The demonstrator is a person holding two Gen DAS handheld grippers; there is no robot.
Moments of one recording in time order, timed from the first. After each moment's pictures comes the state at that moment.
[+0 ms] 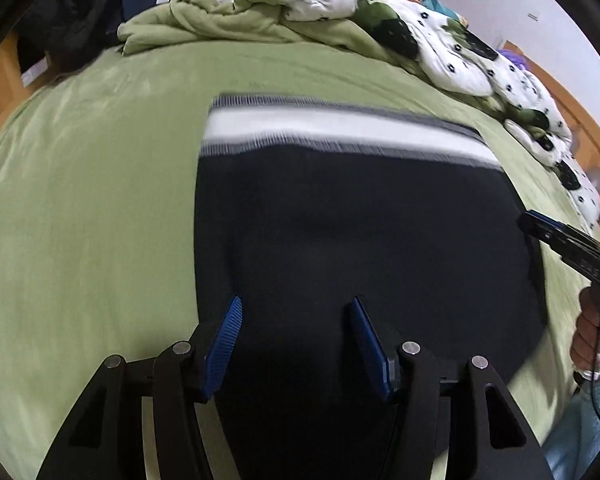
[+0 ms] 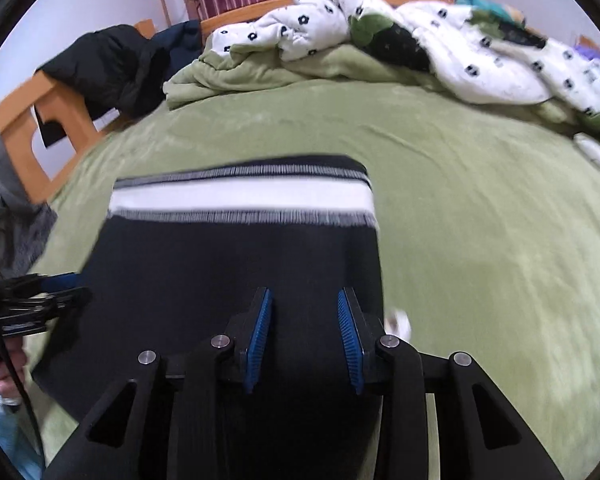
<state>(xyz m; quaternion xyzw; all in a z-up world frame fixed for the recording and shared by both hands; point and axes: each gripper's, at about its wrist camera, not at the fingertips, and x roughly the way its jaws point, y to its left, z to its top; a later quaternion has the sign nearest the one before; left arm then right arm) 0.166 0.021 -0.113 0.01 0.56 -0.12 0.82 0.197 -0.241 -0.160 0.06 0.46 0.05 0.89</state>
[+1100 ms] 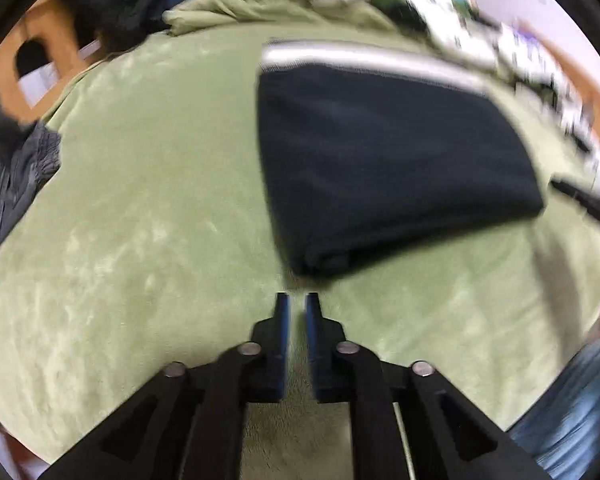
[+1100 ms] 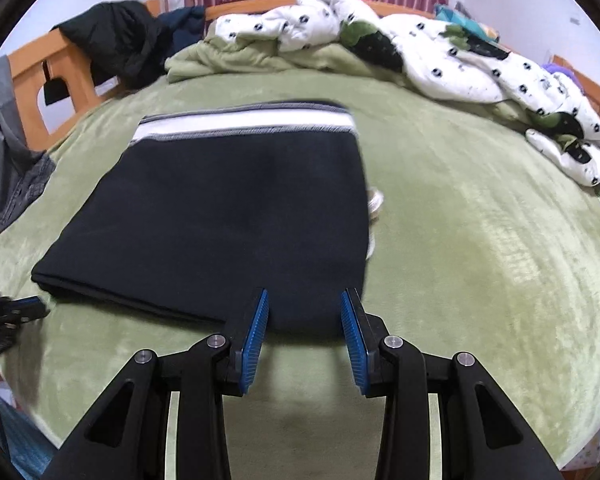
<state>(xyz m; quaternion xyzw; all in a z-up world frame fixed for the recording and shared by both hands) 0.056 0.055 -0.085 0.02 0.55 -0.06 0.83 0.095 -0.228 -0.140 0.03 0.44 0.01 0.90</state>
